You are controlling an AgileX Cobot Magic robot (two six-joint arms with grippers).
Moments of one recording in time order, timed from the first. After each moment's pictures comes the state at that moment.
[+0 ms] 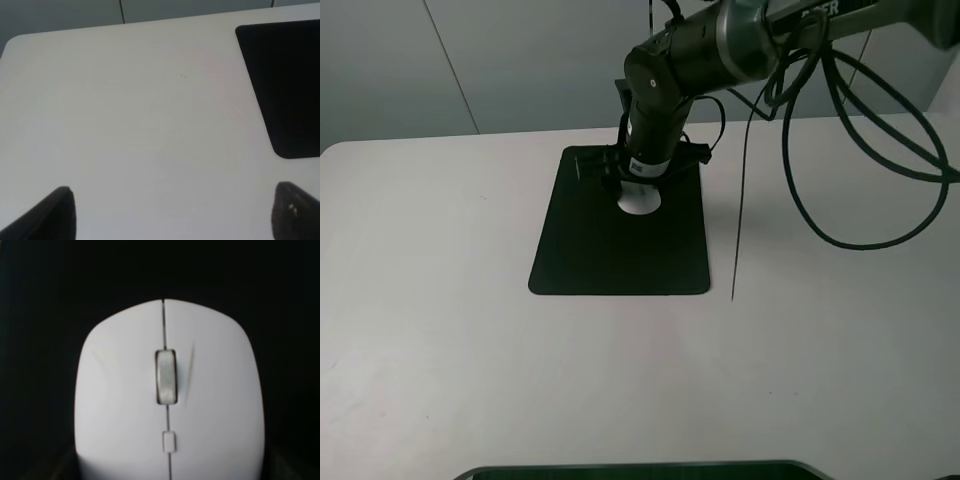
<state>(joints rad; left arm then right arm) -0.06 -0.01 -0.51 0.02 1.08 0.00 0.70 2.20 -1.54 -0.17 0.65 0.61</state>
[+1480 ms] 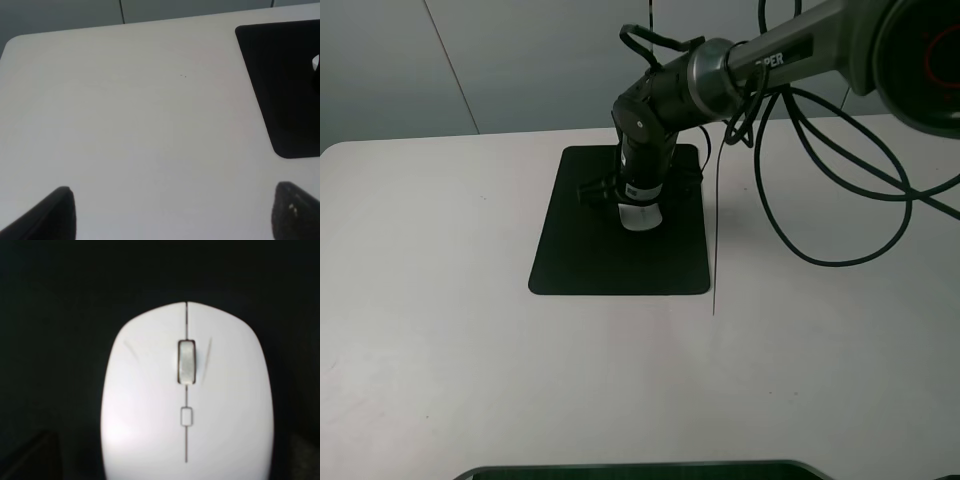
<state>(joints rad) -0.06 -0.01 -0.51 0.02 1.08 0.00 0.71 2.31 -1.58 -0.23 0.62 0.67</state>
